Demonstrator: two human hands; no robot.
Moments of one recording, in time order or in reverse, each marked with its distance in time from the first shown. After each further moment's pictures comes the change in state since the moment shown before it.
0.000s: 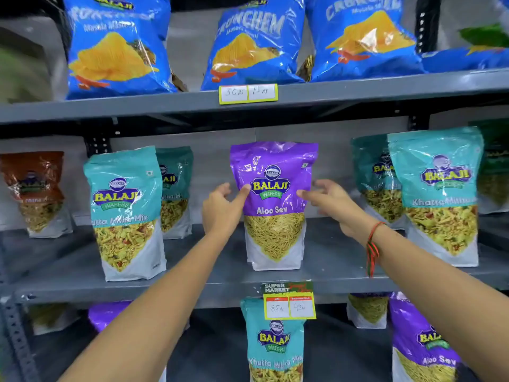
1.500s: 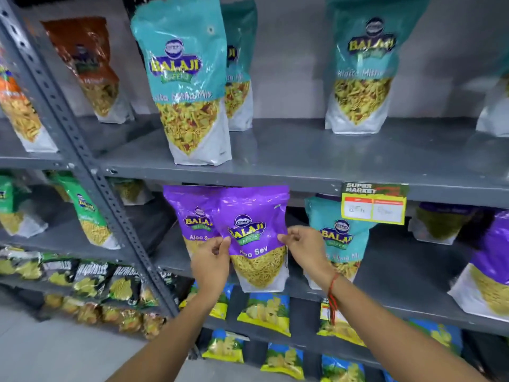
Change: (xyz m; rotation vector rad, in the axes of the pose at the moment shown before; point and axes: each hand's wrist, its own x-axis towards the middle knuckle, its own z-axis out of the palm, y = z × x) left_hand -0.195 -0.276 -0.112 0.204 0.141 -0.307; right_hand -0.168 0.197 0.237 -0.258 -0.250 0.152
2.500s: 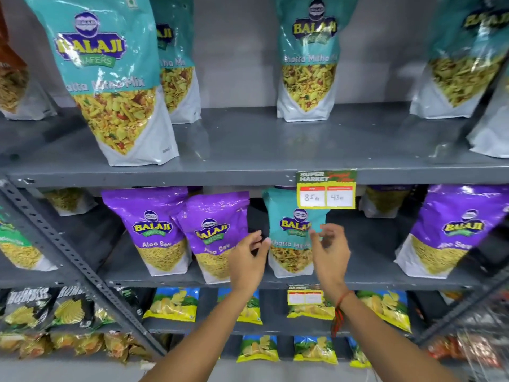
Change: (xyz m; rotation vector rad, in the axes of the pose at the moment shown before) left_hand -0.063 0.040 0.116 -0.133 -0.439 0.028; right_hand -0.041 0.078 -0.068 0.230 0.637 0.144
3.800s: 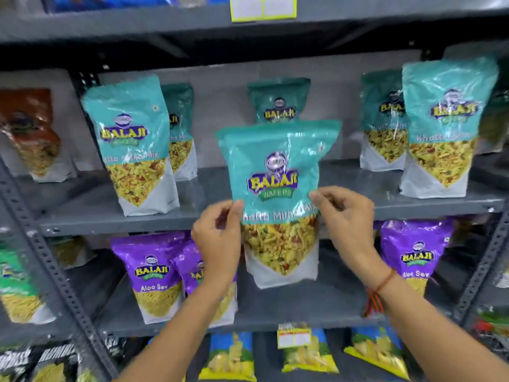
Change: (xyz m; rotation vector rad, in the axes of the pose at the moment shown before) left_hand -0.014 0.198 -0.093 -0.417 0.334 0.430; right_hand 0.012 -0.218 -0.105 0.155 -0.087 -0.513
